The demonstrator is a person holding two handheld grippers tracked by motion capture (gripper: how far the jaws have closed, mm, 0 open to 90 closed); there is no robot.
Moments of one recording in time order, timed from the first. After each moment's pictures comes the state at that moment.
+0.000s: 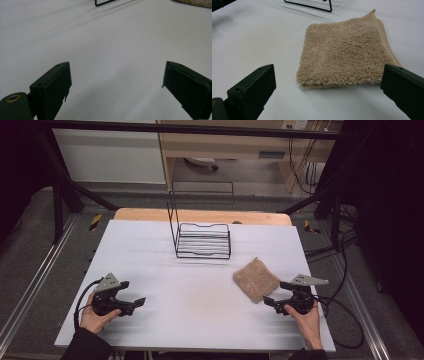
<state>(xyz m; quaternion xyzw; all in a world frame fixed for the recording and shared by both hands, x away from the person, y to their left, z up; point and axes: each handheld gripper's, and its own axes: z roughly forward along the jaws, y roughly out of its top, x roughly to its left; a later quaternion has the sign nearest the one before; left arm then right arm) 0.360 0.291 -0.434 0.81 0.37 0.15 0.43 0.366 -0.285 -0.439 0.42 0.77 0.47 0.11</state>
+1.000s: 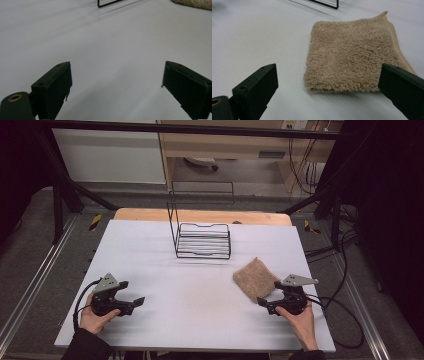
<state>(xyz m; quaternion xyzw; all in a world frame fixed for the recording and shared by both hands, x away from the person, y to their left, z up) 0.358 0.292 -0.435 0.80 0.38 0.16 0.44 0.365 -0.261 -0.434 0.40 0.79 0.44 0.14</state>
